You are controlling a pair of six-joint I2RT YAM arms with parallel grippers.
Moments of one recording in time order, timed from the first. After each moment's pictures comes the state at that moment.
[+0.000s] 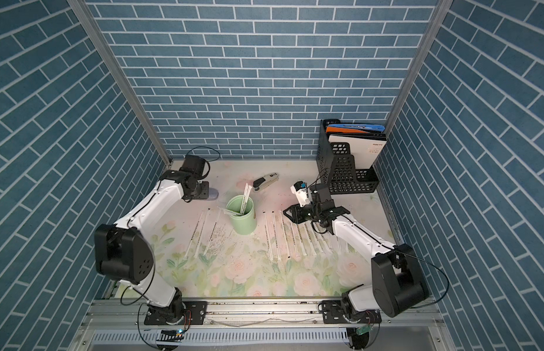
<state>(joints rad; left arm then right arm) -0.20 1.58 1.42 -0.81 -0.23 -0.23 0.46 1.40 0.87 -0.21 -0.53 0.18</state>
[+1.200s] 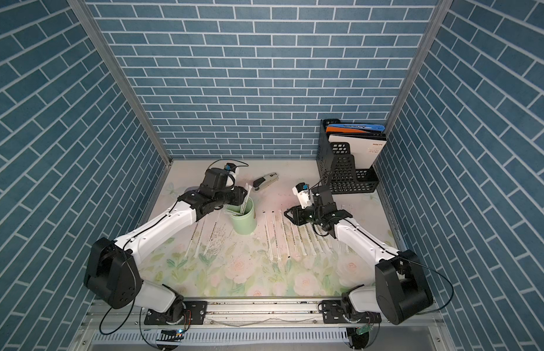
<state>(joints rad) -0.50 1.49 1.17 -0.36 0.01 -0.26 0.46 1.35 0.84 -0.20 -0.53 0.22</state>
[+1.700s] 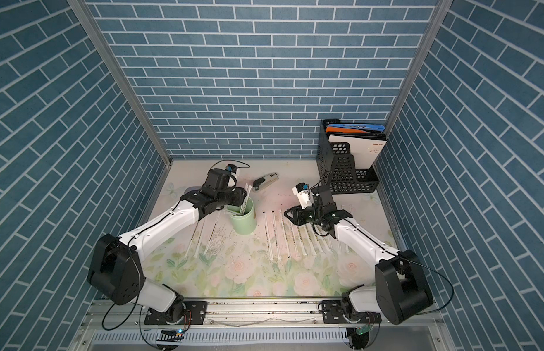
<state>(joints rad) -0.50 1.52 1.17 -0.36 -0.01 -0.26 0.46 1.35 0.84 -0.20 -0.53 0.22</state>
